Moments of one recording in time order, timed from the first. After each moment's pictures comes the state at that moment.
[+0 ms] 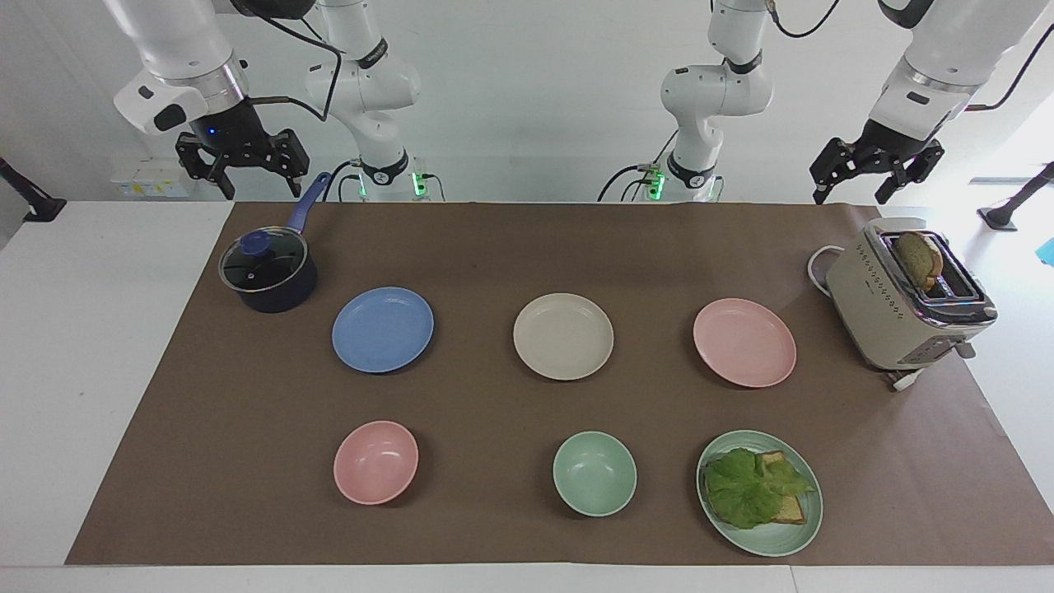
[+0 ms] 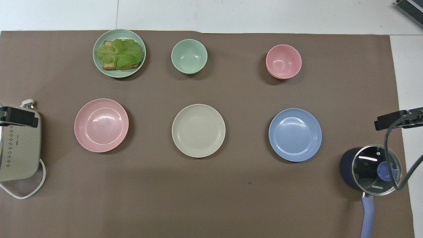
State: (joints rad) left arm -0.07 -0.09 0.02 -1.60 0.02 1.50 0.04; right arm 0.09 -0.06 -0.10 -1.56 -0.04 1.45 -0.09
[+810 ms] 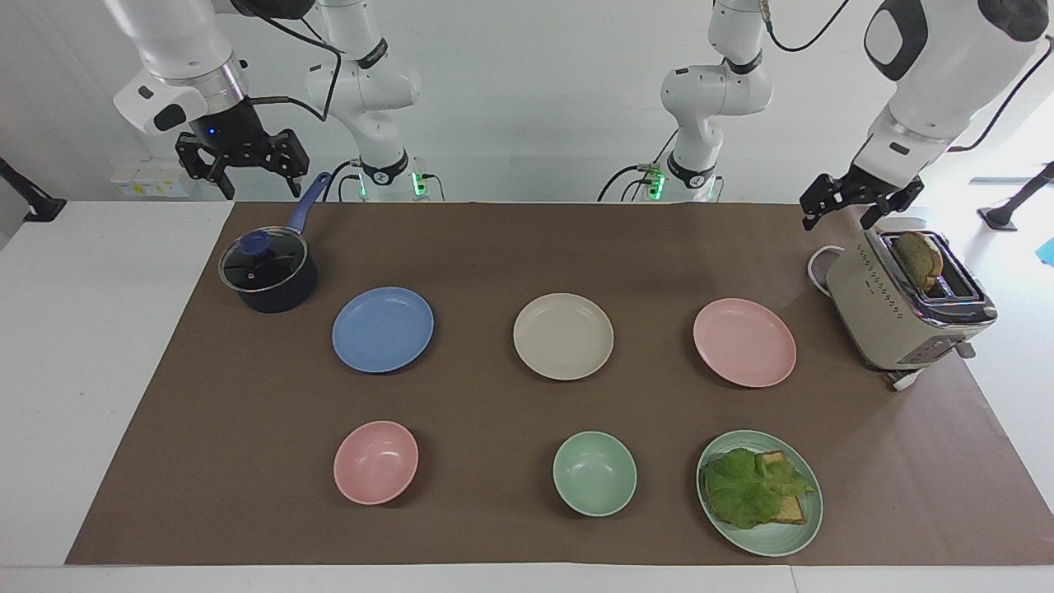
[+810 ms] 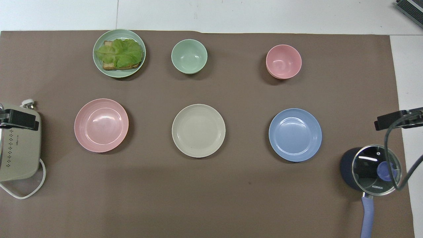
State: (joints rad) left arm -0.04 -0.07 0.04 -1.81 0.02 1.69 0.04; right arm 0.09 -0.06 -0.10 -1.56 -0.04 1.45 -0.09
